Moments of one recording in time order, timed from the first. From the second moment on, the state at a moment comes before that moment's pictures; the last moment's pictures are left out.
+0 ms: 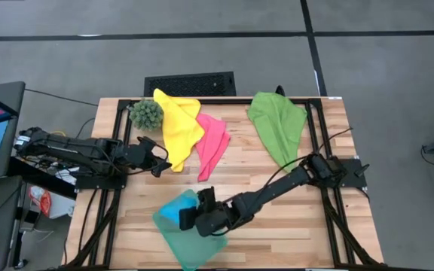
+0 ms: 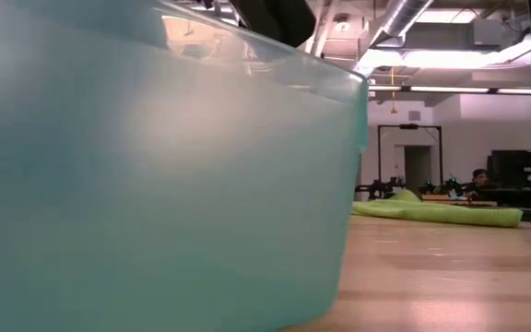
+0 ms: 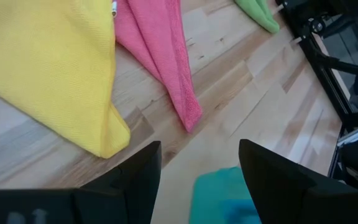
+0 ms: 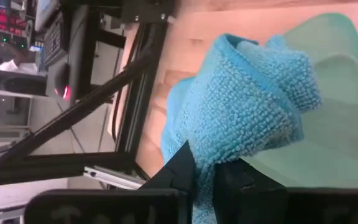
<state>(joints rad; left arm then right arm) -0.14 0.75 0.59 -0.55 -0.25 -1.08 0.46 2.23 1.90 -0.38 0.44 1.56</state>
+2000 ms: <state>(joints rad) -0.14 0.75 0.59 -0.57 -0.16 -1.00 0.56 2.24 1.99 -0.83 0.05 1.67</state>
